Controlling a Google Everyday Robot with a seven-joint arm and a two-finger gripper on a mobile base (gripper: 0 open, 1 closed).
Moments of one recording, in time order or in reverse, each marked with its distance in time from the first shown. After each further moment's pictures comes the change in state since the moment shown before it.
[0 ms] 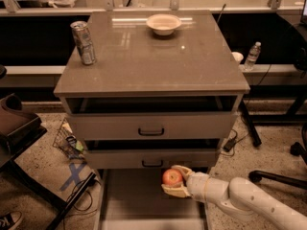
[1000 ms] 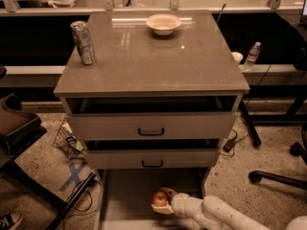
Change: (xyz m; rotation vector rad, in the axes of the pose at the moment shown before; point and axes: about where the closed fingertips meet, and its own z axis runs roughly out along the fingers) arm 0.204 0.000 0.117 -0.059 0.052 0.062
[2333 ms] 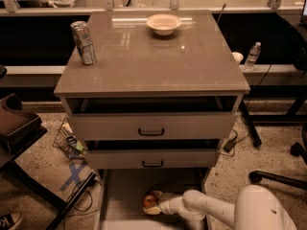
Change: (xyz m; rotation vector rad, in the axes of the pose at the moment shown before) arm 0.080 -0.010 0.089 -0.052 0.217 0.009
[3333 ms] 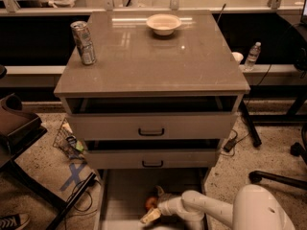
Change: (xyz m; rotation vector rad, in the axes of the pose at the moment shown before) arm -0.001 0.006 0.005 -0.011 -0.002 0.002
